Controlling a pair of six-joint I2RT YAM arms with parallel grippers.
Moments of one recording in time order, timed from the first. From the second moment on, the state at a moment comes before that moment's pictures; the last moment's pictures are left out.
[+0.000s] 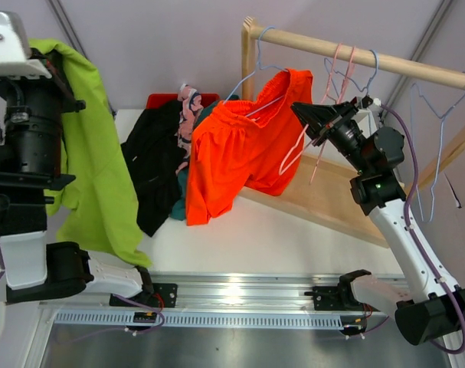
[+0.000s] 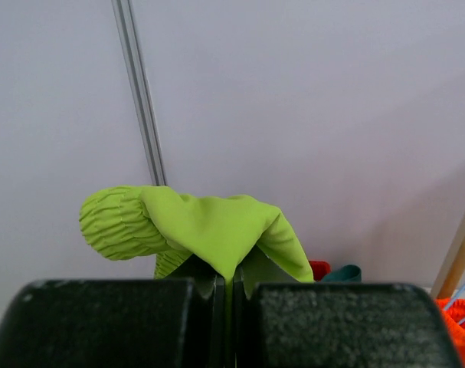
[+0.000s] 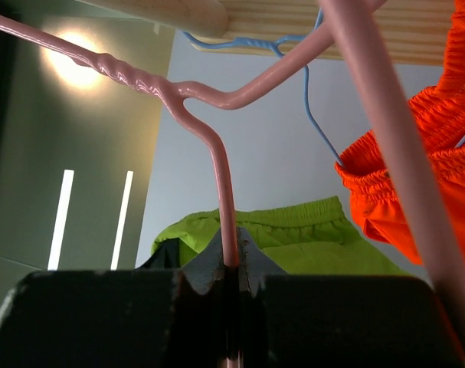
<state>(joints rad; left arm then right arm) -1.14 1.29 2.38 -0.27 -1.13 0.83 0.30 1.08 1.14 0.29 -0.43 1.74</state>
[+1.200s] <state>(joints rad) -0.17 1.93 2.56 -0.70 -0.24 0.12 0.28 0.77 1.10 -0.45 -0.35 1.11</state>
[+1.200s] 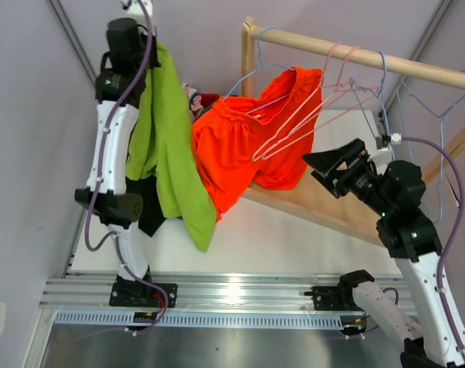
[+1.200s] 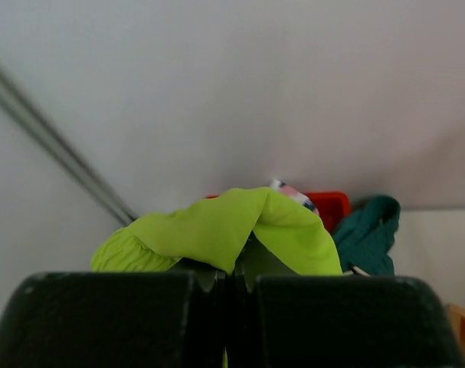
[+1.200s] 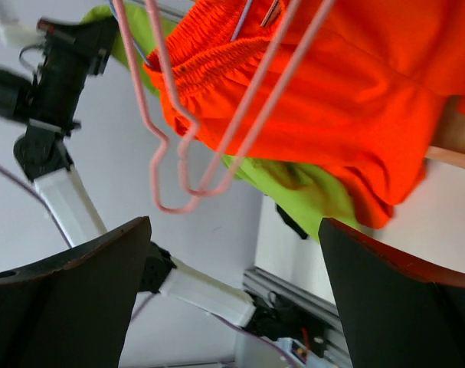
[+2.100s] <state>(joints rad) -0.12 1.28 1.53 -0.49 -0.06 -0.09 0.37 1.06 1.76 -0.28 -0.42 0.86</state>
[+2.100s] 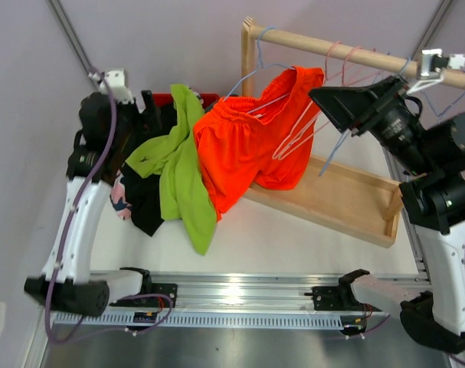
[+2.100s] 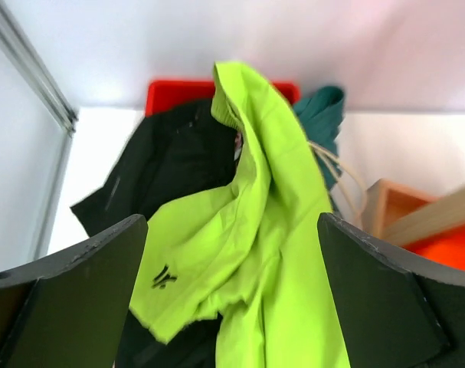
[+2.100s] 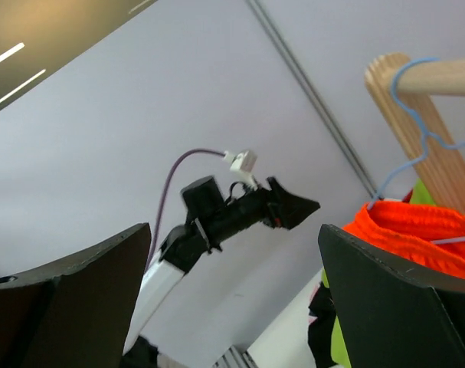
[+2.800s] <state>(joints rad) -0.12 0.83 0.94 -0.42 -0.04 -0.14 0.74 1.58 2.01 -0.35 -0.02 0.60</state>
